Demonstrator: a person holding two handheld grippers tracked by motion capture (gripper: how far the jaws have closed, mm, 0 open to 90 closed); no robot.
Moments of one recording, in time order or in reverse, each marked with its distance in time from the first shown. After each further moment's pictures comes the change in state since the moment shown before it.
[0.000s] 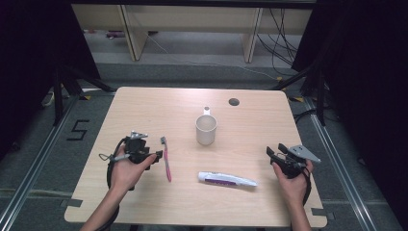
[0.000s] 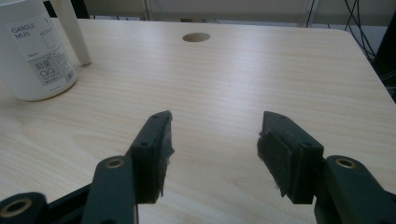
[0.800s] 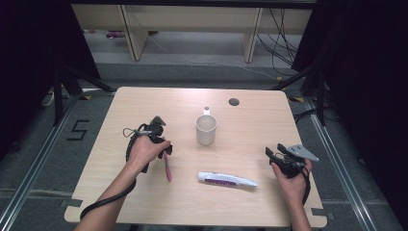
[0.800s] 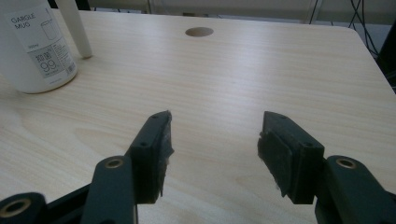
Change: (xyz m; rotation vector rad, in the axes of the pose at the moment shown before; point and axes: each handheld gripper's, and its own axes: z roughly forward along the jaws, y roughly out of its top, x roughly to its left) left arm -0.008 0.047 0.055 0.357 0.069 -0.048; right arm 0.001 0.001 0.001 0.022 -0.001 -0.021
